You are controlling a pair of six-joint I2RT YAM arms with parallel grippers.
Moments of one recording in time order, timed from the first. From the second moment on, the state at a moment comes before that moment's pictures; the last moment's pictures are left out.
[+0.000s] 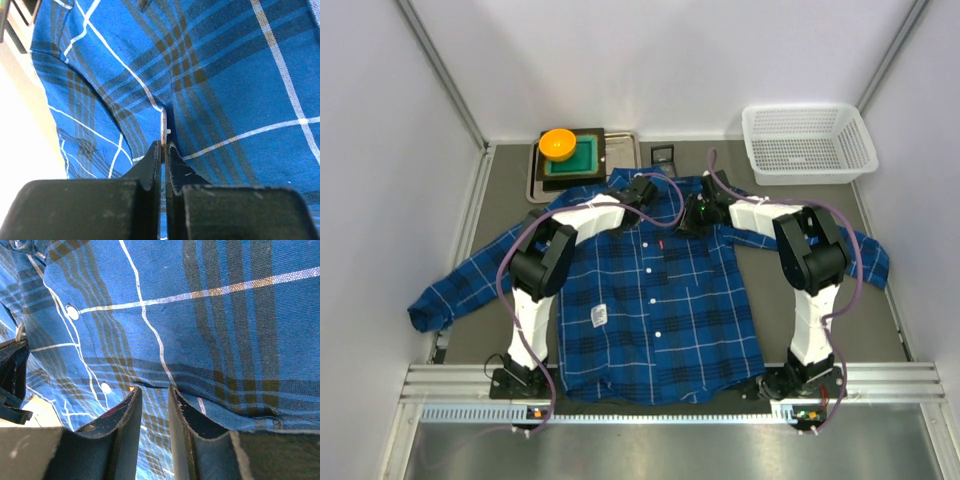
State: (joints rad) left arm -0.58 2.08 1.49 -0.60 -0.64 0.11; right arm 0.42 2.01 1.28 -0.20 -0.34 0.80
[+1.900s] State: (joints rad) left arm -0.36 1.80 1.36 -0.55 -0.23 -0.10; right arm 0.42 2.01 1.32 -0.25 -0.30 0.72
